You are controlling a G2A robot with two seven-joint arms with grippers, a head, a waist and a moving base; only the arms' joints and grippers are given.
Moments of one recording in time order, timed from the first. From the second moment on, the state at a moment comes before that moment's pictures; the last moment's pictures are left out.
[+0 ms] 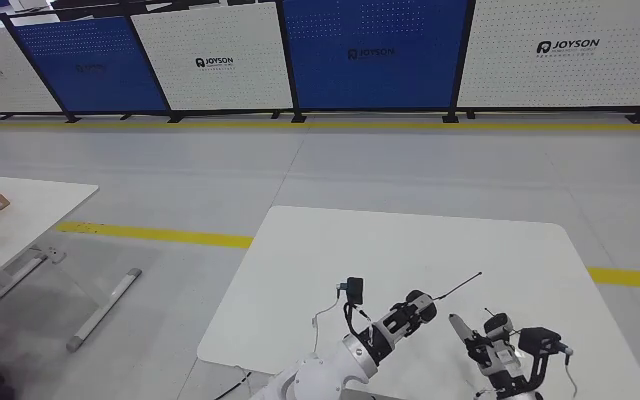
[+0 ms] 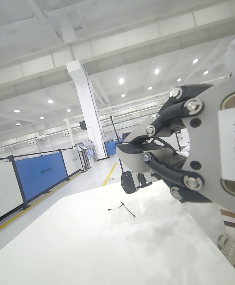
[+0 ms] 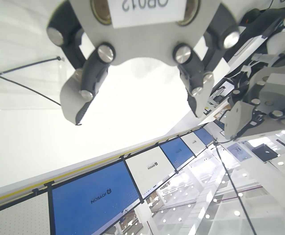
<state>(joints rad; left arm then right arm) 1.49 -1.29 -0.88 -1.85 -0.14 -0.06 -0.03 -1.84 -1.23 1.40 -1.85 -0.82 -0.23 -0.07</state>
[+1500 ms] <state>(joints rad) 1.45 -1.31 -0.81 -1.79 -0.09 -0.02 -0.06 -1.82 -1.21 1.39 -1.88 -0.74 -0.34 0.08</state>
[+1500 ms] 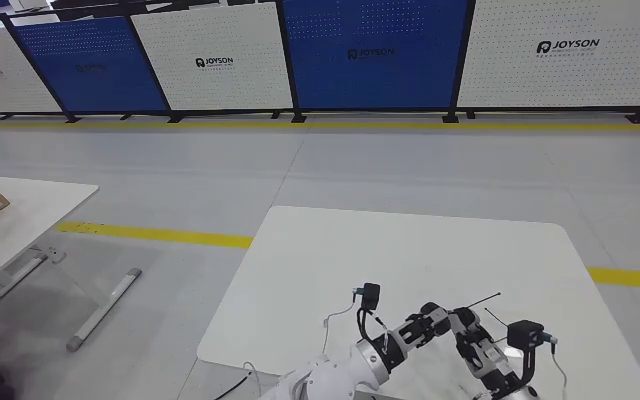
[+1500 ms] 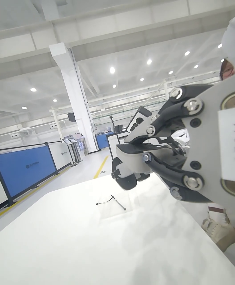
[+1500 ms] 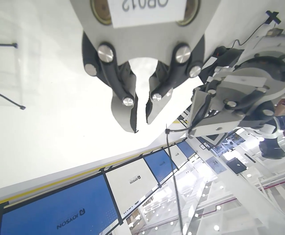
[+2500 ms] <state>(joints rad) 1.45 -1.31 -0.83 -1.80 -0.14 0.01 -0.09 -1.83 -1.16 1.37 -1.89 -0.76 -0.34 -0.01</state>
